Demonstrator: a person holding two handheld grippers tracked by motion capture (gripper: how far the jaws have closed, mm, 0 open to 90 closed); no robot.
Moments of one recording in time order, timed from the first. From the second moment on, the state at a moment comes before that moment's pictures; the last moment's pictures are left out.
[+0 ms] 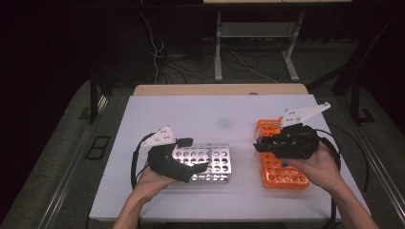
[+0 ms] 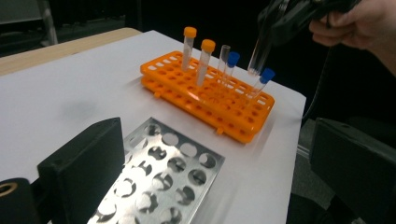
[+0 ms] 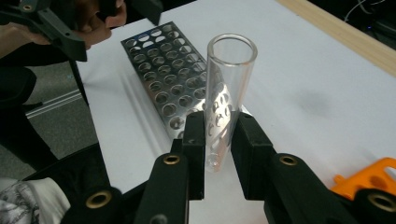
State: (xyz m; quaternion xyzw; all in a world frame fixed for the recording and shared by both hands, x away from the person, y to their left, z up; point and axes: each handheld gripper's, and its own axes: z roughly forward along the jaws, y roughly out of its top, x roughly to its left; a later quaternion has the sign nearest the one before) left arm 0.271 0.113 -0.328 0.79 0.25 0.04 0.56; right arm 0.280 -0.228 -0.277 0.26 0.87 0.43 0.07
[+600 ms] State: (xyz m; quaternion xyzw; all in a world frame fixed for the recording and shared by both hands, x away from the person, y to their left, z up) left arm 0.291 0.067 -0.305 0.79 0.20 -0.01 0.58; right arm 0.284 -0.190 -0.290 0.23 0.88 0.42 0.04
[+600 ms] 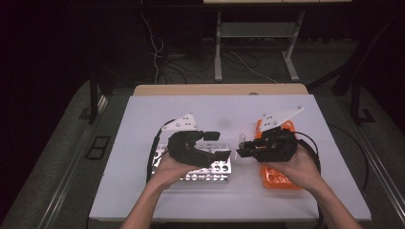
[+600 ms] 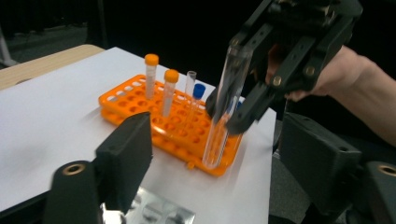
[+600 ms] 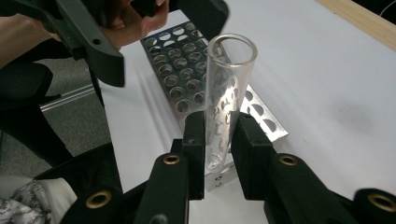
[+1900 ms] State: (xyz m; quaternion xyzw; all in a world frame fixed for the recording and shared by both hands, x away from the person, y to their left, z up) left arm 0.307 0.044 -0.294 0.78 0.18 0.00 0.59; right arm 0.277 -0.206 -0.303 0.27 0.84 0.46 0.05
